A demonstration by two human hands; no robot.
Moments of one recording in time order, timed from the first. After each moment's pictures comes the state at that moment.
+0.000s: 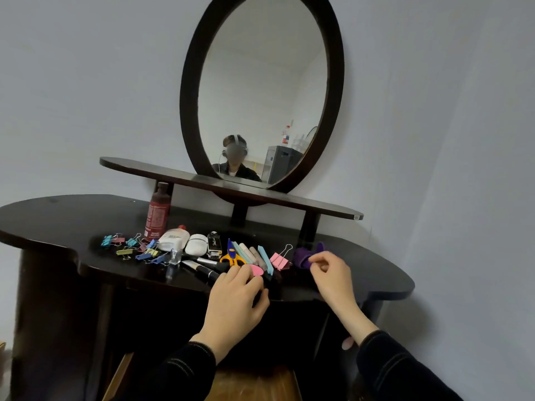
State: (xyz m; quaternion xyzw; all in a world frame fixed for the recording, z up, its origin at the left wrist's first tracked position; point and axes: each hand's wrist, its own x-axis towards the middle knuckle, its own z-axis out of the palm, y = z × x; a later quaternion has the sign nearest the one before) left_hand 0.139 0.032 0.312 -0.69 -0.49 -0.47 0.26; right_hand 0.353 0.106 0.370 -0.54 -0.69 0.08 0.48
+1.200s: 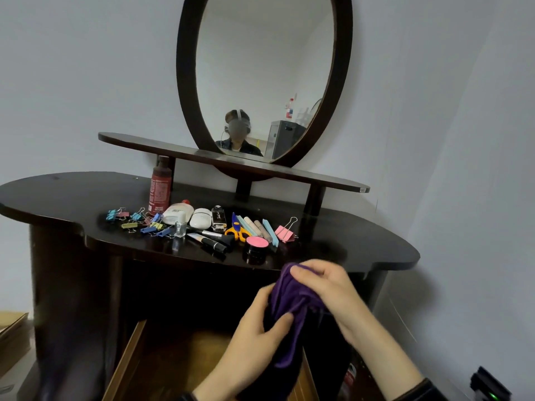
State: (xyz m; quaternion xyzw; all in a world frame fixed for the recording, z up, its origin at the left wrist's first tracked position) left_hand 0.179 -0.052 0.275 -0.62 -0.39 -0.56 -0.39; right_hand 0.331 -0.011 0.359 -0.41 -0.65 0.44 0.46
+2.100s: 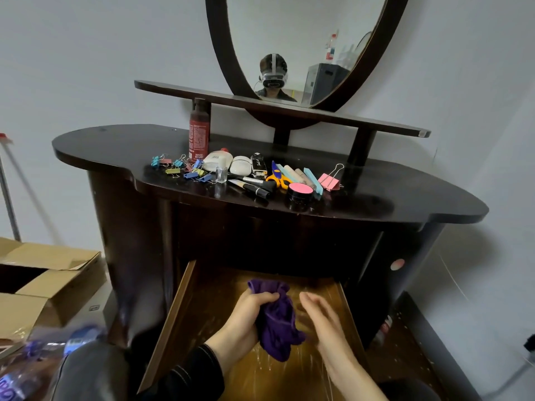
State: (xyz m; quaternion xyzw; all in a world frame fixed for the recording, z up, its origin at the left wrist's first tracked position) left_hand 0.129 -0.051 0.171 -0.24 -0.42 -0.58 -0.65; right_hand 0.285 -0.049 0.184 -0.54 -0.46 0.57 0.42
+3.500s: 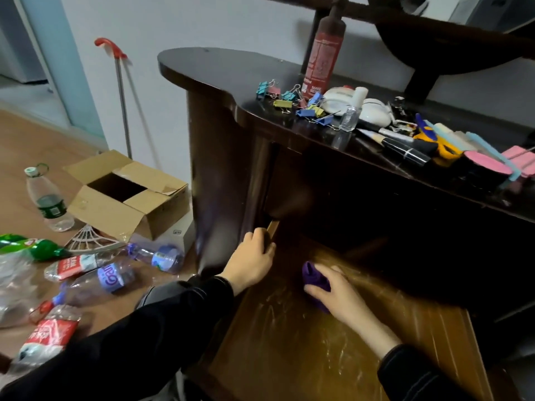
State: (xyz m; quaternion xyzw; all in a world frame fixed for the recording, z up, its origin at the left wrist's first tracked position) left_hand -0.037 -0.016 0.102 -0.48 -0.78 -0.33 -0.22; right_hand 0.177 0.078 0.071 -0.42 -0.85 0.30 0.10
